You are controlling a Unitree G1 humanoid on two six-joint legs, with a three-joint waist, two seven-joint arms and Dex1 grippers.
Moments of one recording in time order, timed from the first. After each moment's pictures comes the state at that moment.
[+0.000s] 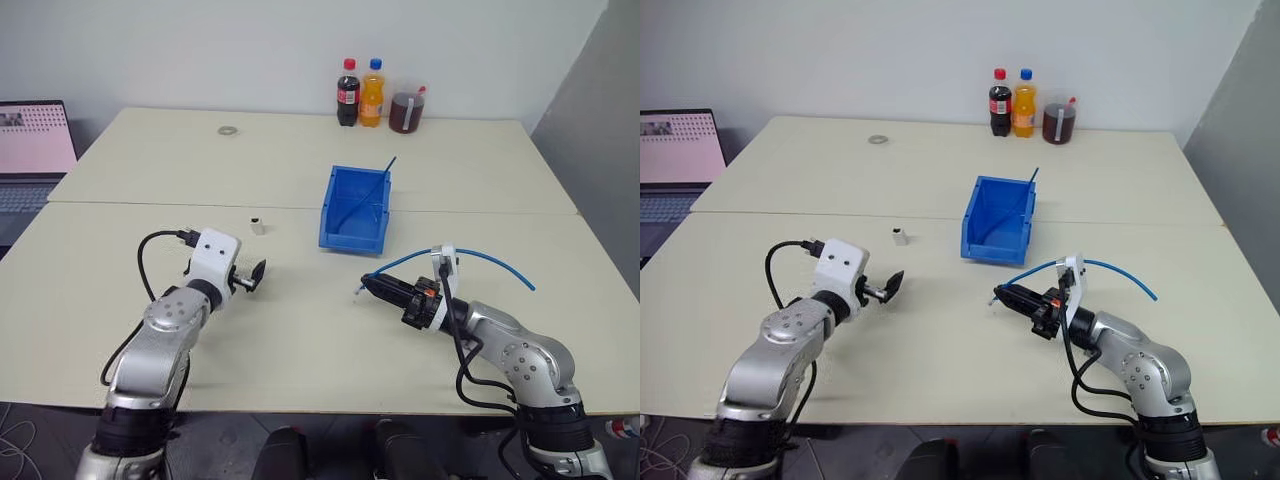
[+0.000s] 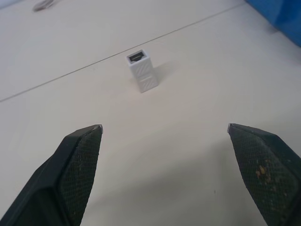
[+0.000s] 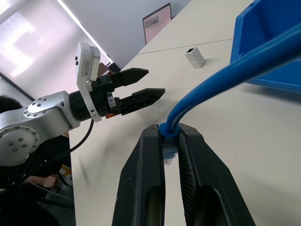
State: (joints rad) left arm -0.29 0.46 0.05 -0.22 -0.15 0.70 -0.21; right arm -0.24 -0.31 0.01 -0.28 0.81 0.79 0.61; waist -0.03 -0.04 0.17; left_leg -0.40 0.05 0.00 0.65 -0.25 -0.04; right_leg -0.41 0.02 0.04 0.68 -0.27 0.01
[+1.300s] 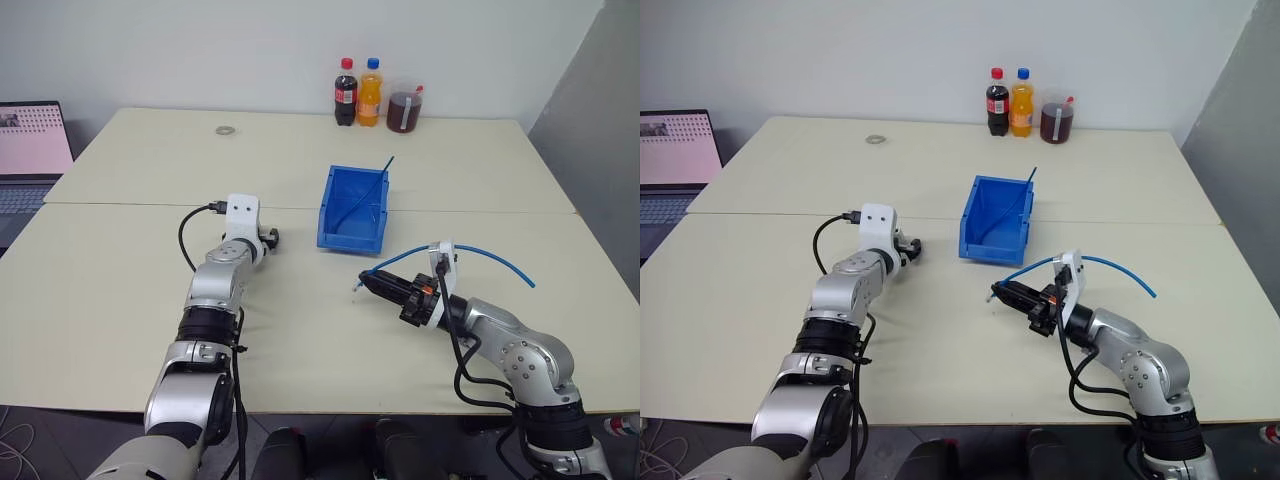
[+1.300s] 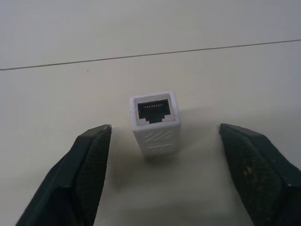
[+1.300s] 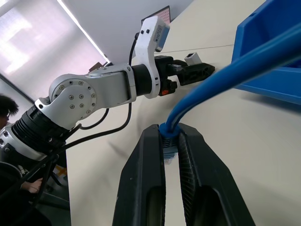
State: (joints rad) left arm -0.74 0.27 0.09 0.51 -0.07 0.57 -0.05; right arm -0.25 -0.31 0.01 -0.30 0.81 0.79 0.59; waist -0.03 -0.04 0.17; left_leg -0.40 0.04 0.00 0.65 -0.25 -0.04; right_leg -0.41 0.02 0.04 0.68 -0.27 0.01
